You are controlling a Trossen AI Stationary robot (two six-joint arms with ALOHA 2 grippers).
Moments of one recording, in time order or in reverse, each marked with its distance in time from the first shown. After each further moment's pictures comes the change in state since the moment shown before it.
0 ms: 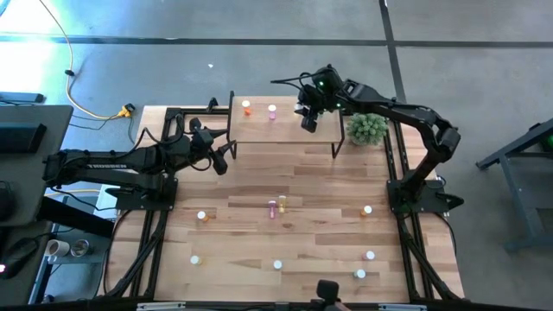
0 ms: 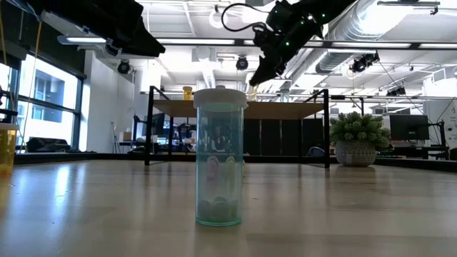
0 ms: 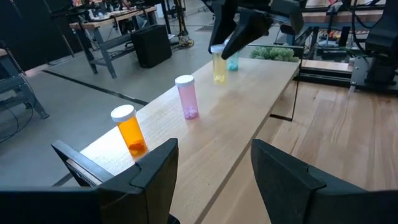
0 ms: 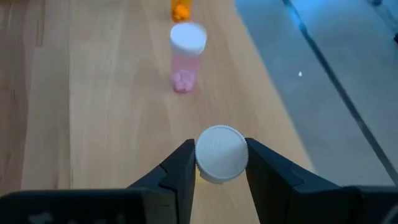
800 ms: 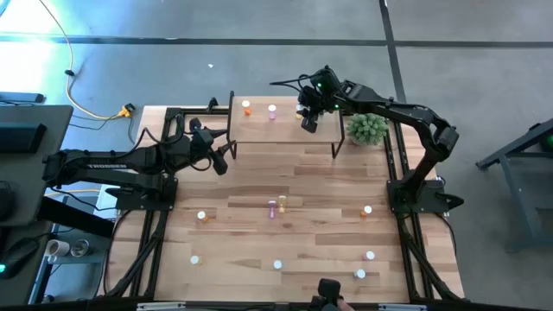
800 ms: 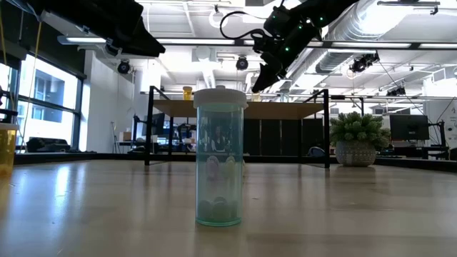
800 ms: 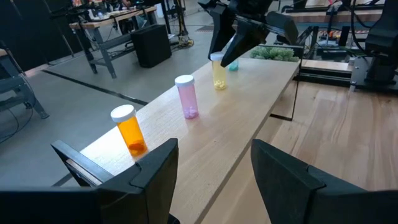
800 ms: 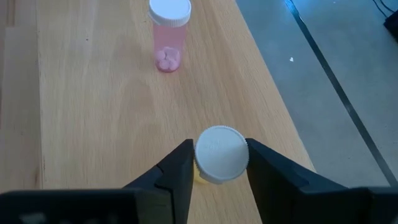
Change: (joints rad) left arm 0.000 0.000 0.000 -0.001 0.000 0.001; right arm 0.001 0.018 -0.001 -0.028 0.058 -0.010
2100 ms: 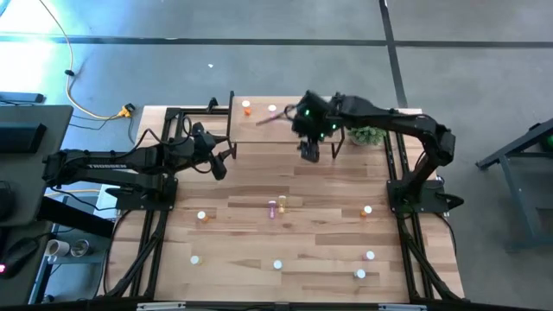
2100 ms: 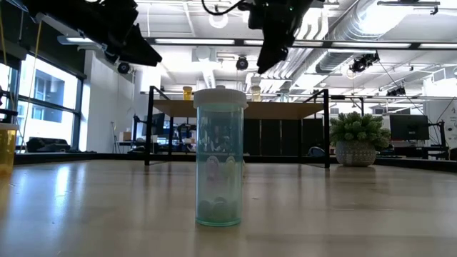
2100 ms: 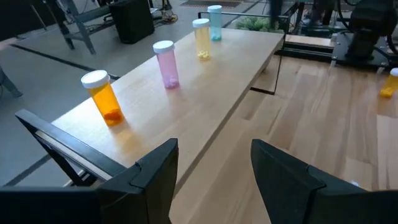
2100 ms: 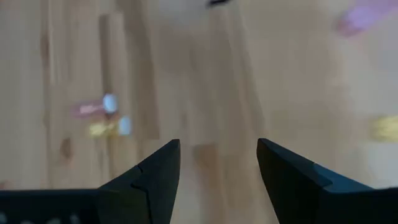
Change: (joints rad) left arm -0.004 0.000 0.000 -0.111 0.072 -0.079; right arm 0.275 -0.006 0.181 -0.451 -0.024 0.219
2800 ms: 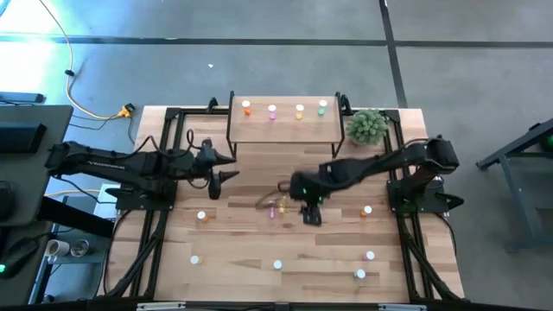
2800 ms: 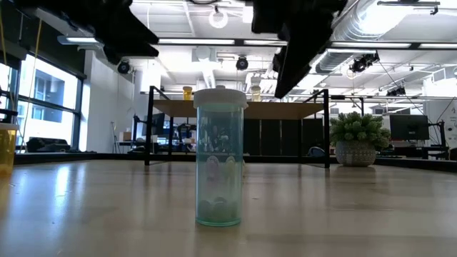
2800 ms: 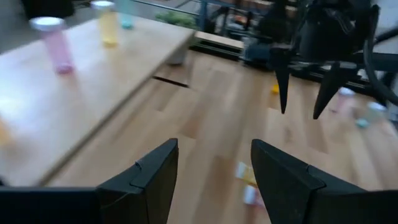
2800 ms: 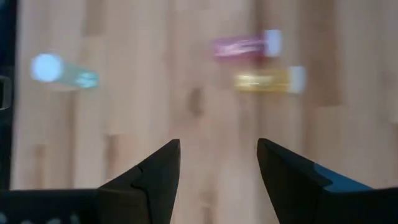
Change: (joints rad) left arm -0.196 0.000 0.000 -0.002 0.140 -0.184; right arm 0.460 0.001 -0.337 0.272 0.002 0.341
